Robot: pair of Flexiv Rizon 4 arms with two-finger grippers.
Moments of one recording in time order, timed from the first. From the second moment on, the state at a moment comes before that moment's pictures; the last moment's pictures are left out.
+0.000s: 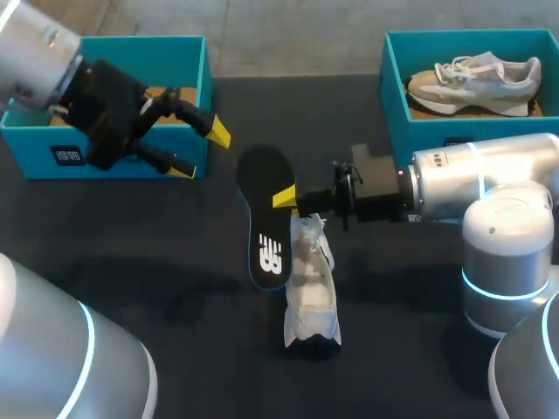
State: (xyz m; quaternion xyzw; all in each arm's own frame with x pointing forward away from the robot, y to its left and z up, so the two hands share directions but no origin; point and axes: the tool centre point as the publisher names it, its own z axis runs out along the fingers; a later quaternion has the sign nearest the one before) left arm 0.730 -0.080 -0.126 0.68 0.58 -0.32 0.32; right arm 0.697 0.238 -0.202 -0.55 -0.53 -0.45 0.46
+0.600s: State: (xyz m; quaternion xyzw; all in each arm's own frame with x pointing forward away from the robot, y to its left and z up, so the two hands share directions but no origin) left arm 0.735 -0.067 -0.154 0.58 0.56 -0.41 0.43; right arm 0.697 0.238 -0.202 -0.55 -0.53 -0.45 0.46
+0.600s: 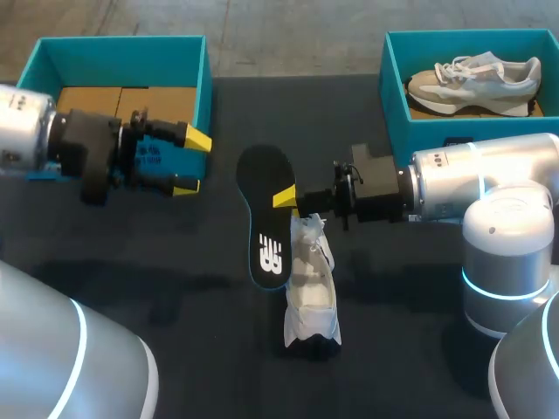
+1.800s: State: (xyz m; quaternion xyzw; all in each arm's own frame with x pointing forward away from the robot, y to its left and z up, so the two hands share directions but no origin) left arm 0.737 -0.130 -0.200 0.45 0.52 -0.50 0.54; right arm 0.697 0.237 -0.202 -0.55 -0.53 -0.45 0.46
